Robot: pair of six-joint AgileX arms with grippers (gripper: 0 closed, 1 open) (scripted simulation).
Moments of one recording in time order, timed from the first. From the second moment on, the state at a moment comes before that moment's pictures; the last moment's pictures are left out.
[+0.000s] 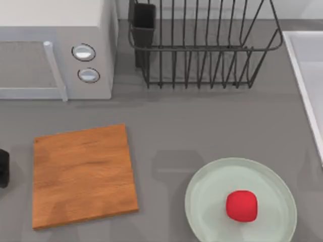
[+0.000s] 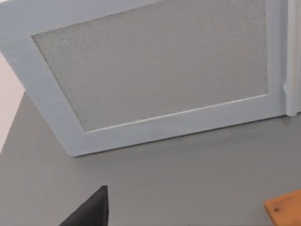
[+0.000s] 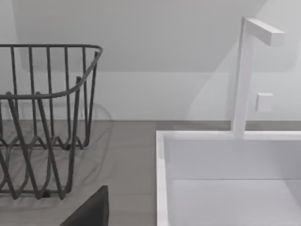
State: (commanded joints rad) left arm 0.05 0.38 0.30 -0.25 0.00 0.27; right arm 0.00 0.00 0.00 0.00 0.00 0.00
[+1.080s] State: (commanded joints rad) left arm 0.18 1.72 1.17 -1.02 0.00 1.07; right arm 0.00 0.00 0.00 0.00 0.00 0.00
